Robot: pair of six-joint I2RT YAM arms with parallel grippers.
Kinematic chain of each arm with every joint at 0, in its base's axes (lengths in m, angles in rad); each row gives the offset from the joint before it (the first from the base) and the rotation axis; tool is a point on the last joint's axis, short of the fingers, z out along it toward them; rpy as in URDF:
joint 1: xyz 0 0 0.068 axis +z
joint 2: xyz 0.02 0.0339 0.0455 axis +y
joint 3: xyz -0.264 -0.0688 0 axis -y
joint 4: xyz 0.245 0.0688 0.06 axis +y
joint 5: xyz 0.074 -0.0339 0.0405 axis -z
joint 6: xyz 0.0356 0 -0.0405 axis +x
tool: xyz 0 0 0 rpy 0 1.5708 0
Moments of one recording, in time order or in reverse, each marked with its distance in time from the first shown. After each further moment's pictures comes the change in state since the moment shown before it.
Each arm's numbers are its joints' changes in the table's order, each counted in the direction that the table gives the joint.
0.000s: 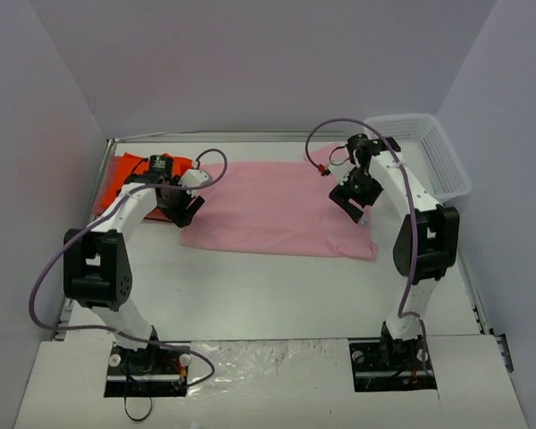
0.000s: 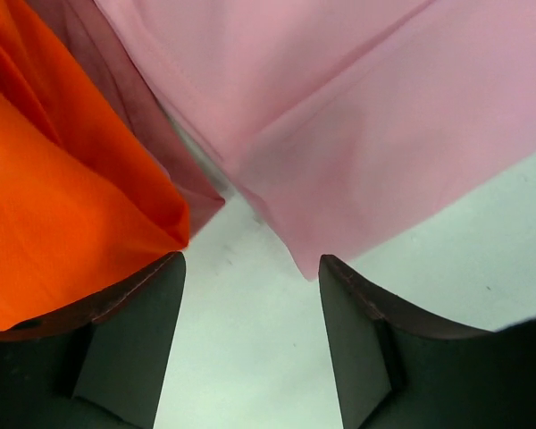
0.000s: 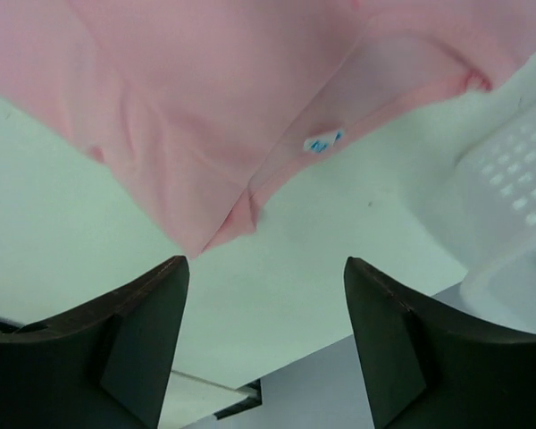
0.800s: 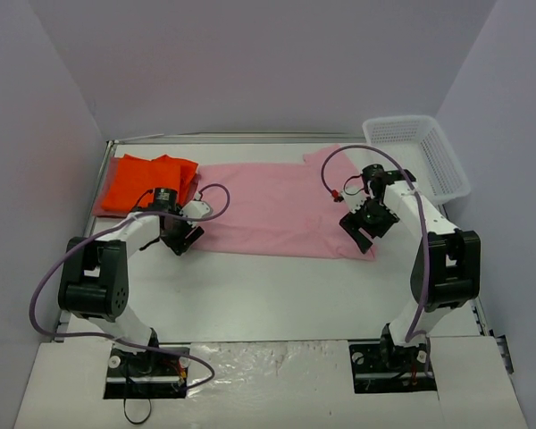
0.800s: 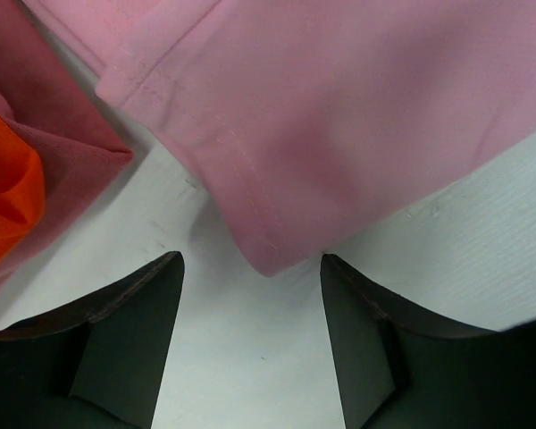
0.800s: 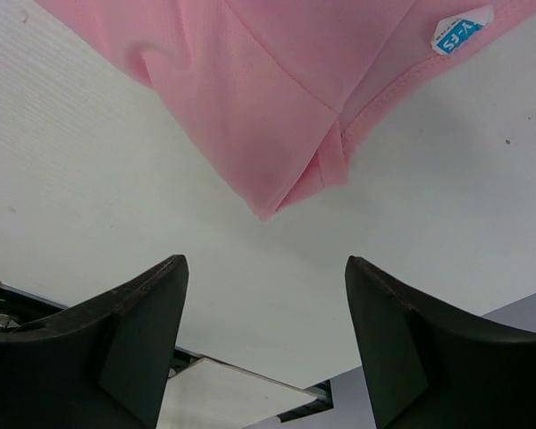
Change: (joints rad) left arm -0.017 -0.093 -0.360 -0.235 -0.097 0.047; right arm -0.063 -0.280 -0.458 -0.131 -0.066 0.050
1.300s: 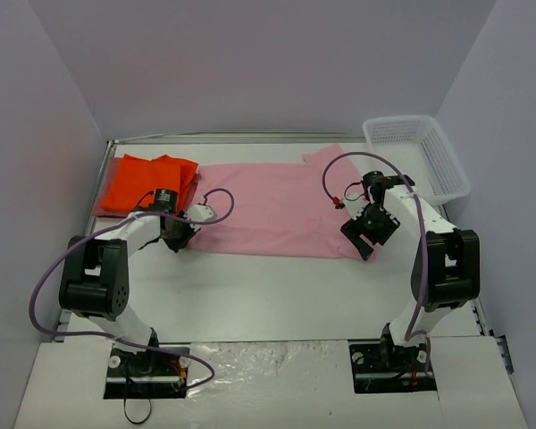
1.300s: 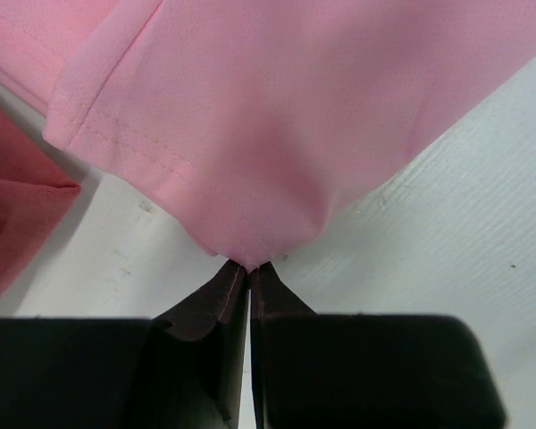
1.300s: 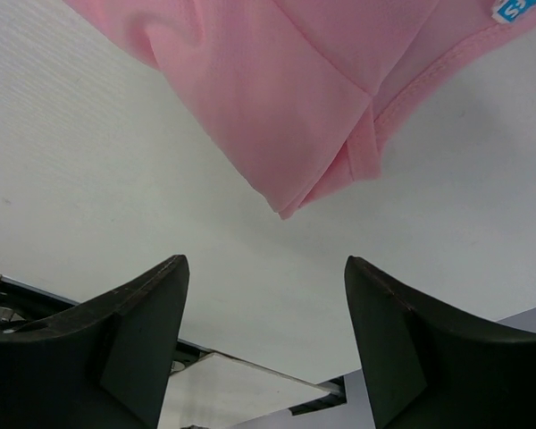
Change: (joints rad) left arm 0.000 0.010 0.002 0.027 0.099 0.087; right arm -0.013 -0.002 -0.063 -0.015 0.002 0.010
